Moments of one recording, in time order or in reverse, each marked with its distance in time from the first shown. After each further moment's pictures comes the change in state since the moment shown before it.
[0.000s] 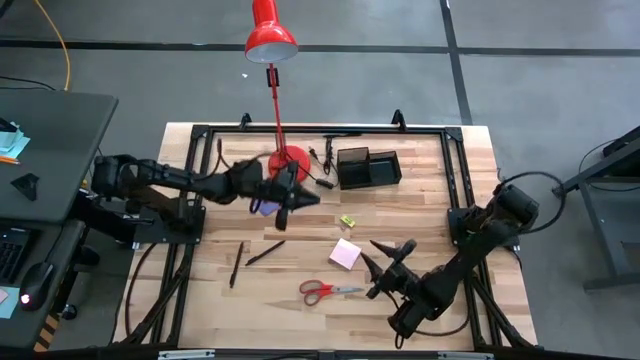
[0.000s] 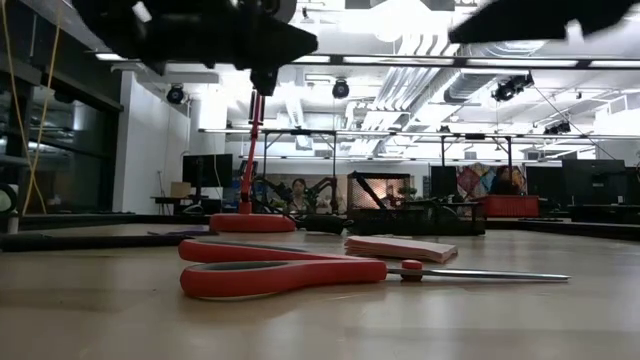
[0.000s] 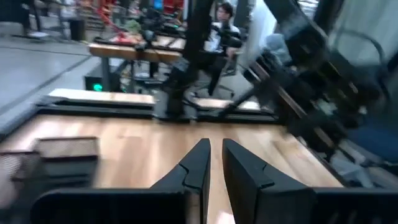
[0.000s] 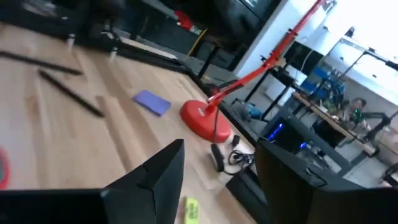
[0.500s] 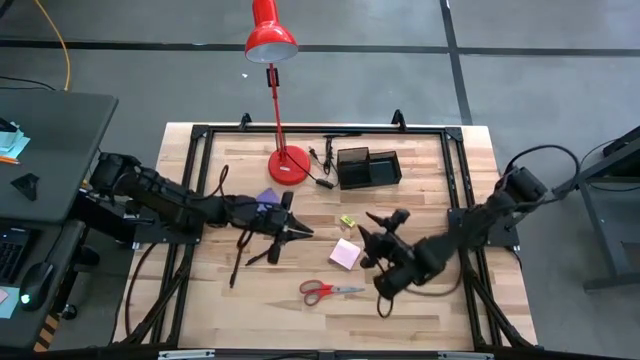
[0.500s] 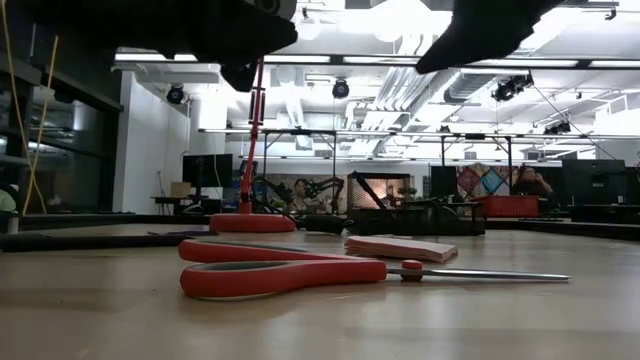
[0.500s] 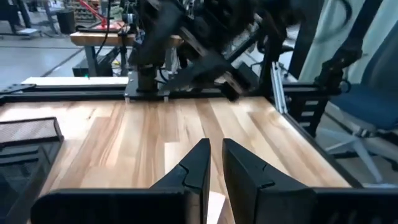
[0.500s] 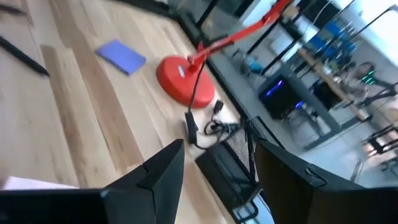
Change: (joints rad) left arm -0.284 0.000 -0.080 0.014 -0.286 0.049; right arm -0.221 -0.157 0.000 -0.040 -0.261 -0.260
